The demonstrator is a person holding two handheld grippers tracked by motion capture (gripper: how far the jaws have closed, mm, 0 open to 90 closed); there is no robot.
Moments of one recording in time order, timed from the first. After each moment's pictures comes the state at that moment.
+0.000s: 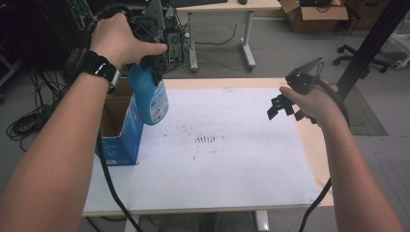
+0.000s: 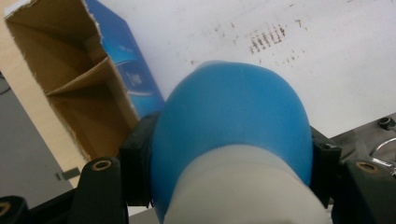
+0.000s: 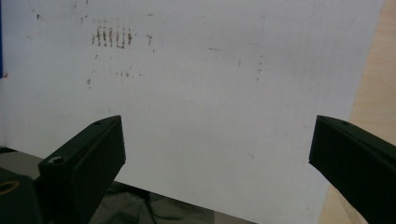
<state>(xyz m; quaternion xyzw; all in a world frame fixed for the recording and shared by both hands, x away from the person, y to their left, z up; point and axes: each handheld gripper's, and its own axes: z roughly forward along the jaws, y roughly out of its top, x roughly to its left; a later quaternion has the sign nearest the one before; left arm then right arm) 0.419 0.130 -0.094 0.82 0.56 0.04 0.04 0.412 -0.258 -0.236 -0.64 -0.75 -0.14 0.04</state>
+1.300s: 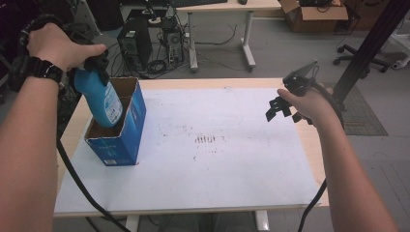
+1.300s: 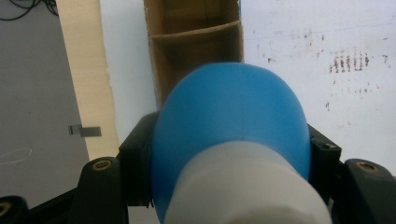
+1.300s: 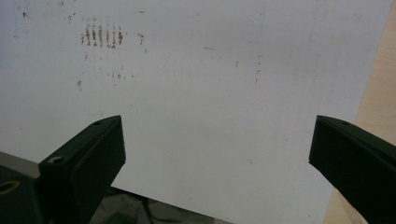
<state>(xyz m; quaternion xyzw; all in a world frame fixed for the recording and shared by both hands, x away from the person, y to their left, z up) 0.428 0.256 -0.125 0.72 0.69 0.04 0.04 0.423 -0.260 -0.254 -0.64 -0.75 -0.13 0.05</state>
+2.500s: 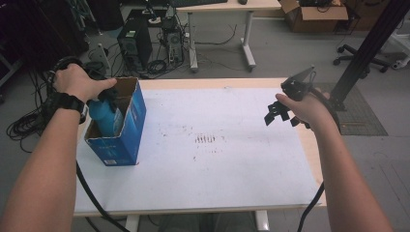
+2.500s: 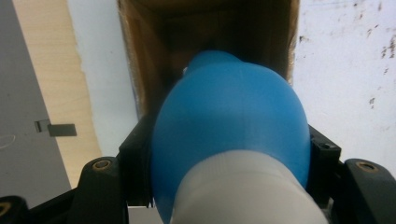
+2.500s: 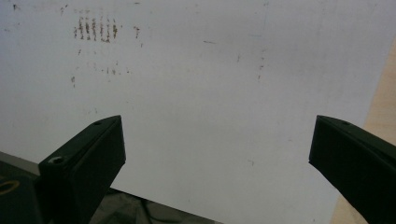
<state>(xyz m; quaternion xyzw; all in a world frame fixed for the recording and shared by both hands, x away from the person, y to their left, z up) 0.439 0.266 -0.223 0.72 0.69 0.00 0.01 0.422 -0.260 -0.270 -0.64 -0.75 -0.13 0.06</state>
